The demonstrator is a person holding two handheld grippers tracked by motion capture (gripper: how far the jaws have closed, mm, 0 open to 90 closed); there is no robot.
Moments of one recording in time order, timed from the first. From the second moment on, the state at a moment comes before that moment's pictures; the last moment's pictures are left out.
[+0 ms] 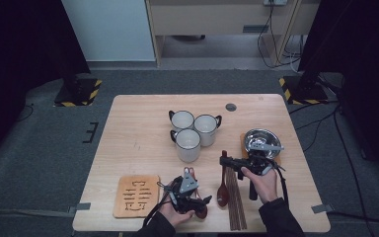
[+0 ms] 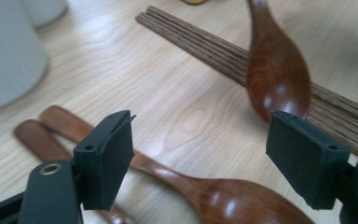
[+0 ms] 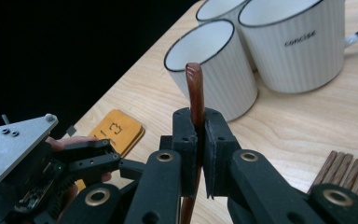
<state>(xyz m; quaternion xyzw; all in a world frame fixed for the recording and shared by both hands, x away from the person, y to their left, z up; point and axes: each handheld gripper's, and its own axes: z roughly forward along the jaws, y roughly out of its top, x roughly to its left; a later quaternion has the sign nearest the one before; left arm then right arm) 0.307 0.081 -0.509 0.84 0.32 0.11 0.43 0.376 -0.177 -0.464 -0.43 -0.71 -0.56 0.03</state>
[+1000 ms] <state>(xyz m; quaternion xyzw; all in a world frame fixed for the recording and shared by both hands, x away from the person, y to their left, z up) 0.331 0.221 -0.502 0.75 0.48 0.19 0.41 0.376 -0.202 -0.444 -0.44 -0.67 -0.60 -0.01</state>
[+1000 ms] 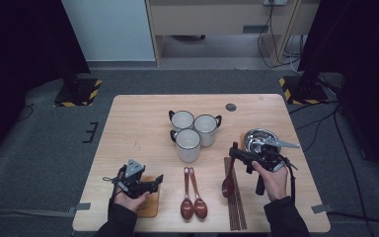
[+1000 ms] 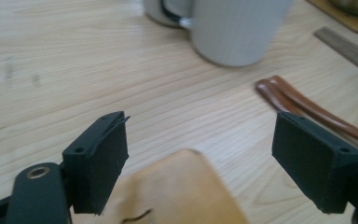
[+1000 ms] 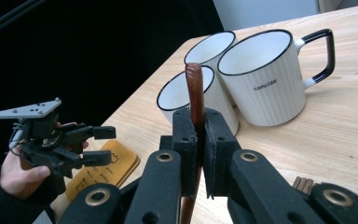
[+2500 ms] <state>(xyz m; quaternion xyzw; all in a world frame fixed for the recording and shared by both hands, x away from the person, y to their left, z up) 0.362 0.289 -0.535 0.72 0.57 0.23 0.32 0.380 -0.214 -0.434 -0.45 -0.65 -0.61 -0.03</state>
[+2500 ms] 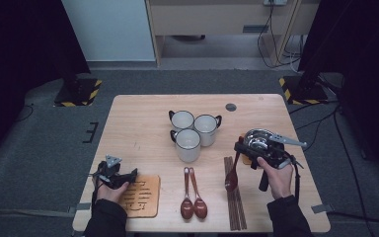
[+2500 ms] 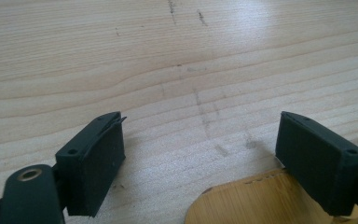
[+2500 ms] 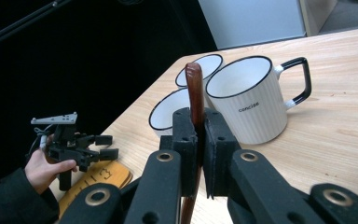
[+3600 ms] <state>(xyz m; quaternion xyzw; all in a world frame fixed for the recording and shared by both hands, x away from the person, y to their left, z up) 0.364 0.286 -0.536 0.72 0.58 0.24 0.30 0.392 -0.233 -0.424 -0.47 -0.61 -0.63 -0.09</state>
